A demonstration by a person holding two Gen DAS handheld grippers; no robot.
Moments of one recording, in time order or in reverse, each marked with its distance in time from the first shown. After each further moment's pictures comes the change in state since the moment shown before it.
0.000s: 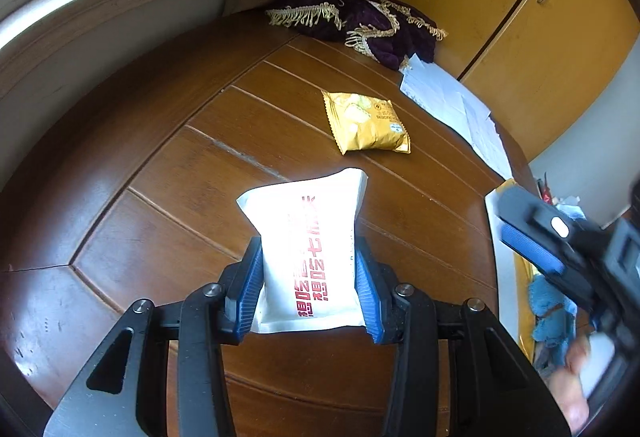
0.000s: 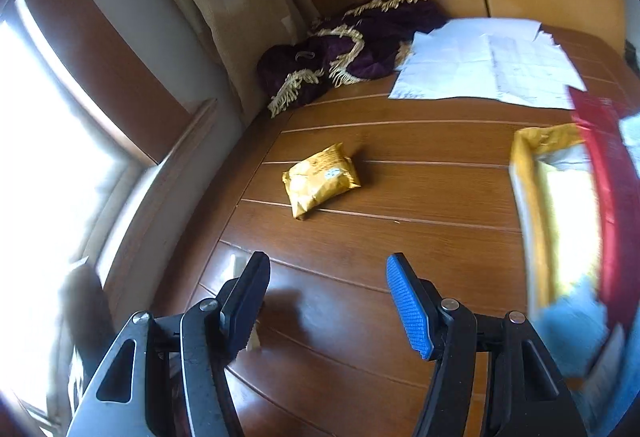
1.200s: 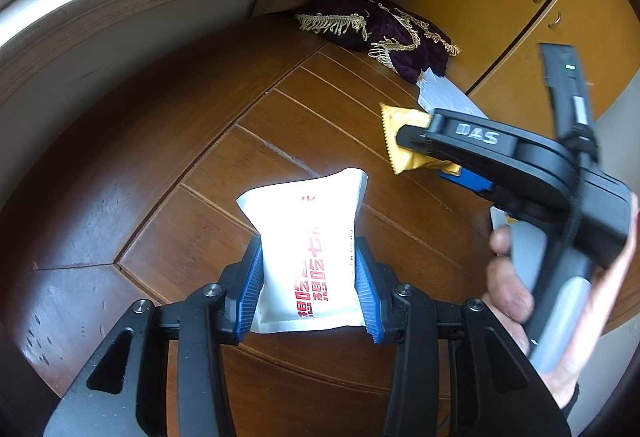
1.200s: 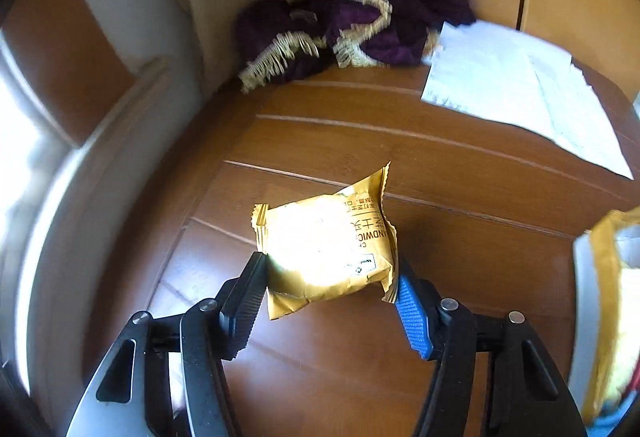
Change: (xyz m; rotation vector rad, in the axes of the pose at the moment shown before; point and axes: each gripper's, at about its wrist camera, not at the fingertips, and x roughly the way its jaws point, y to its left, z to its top) left arm -0.011 0.029 -0.003 -0.058 0.010 -0.013; right arm 0.096 0.047 0.033 -0.123 0.042 -0.230
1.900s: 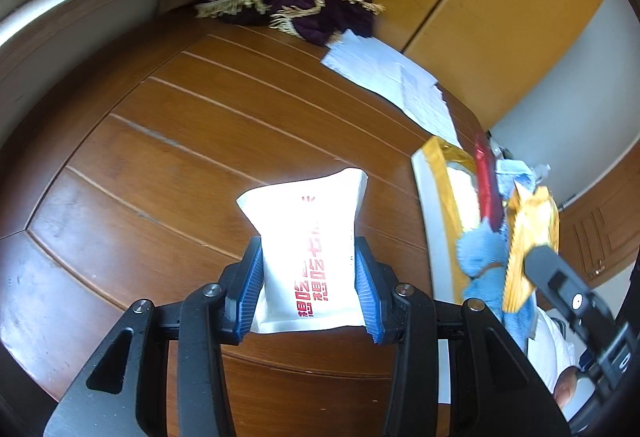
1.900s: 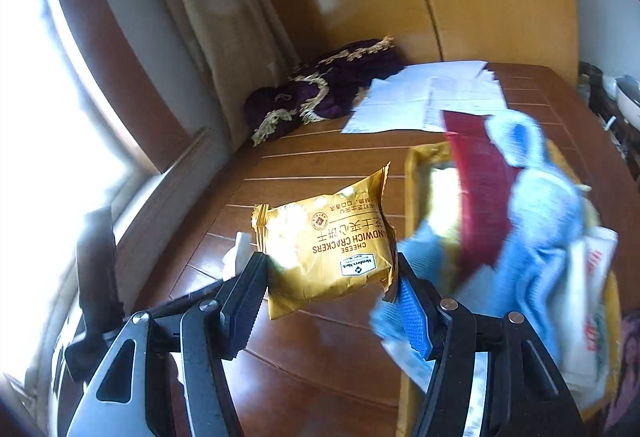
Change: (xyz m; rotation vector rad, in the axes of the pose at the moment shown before) left arm -0.014 -0.112 -0.016 0.150 0.060 -0.094; right arm -0.178 -0.125 -0.119 0.107 -0.236 0.130
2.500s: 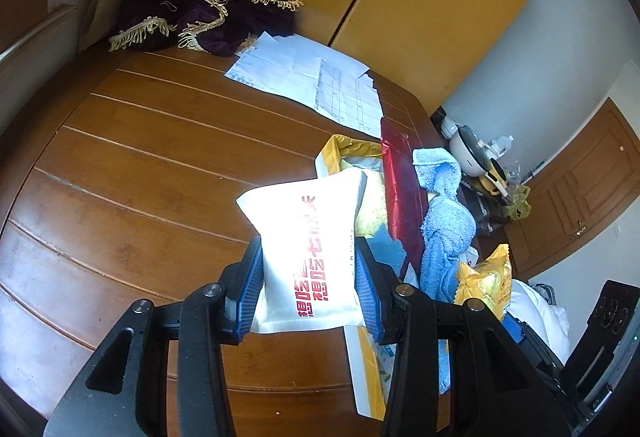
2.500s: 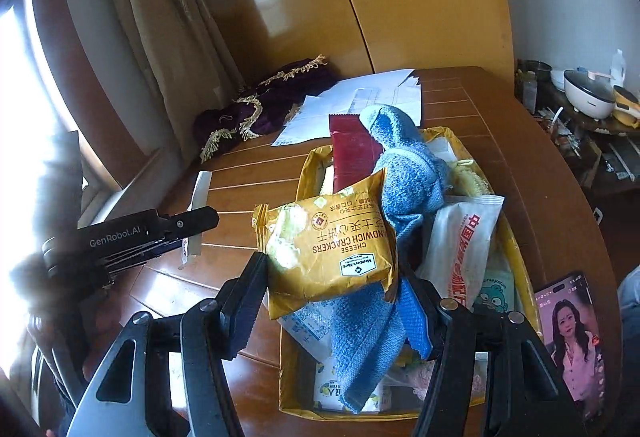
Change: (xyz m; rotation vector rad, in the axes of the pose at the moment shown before) left arm 0.006 -0.080 0.007 0.126 0.016 -0.115; right arm -0.051 -0.065 -0.021 0.061 -0.074 -0.126
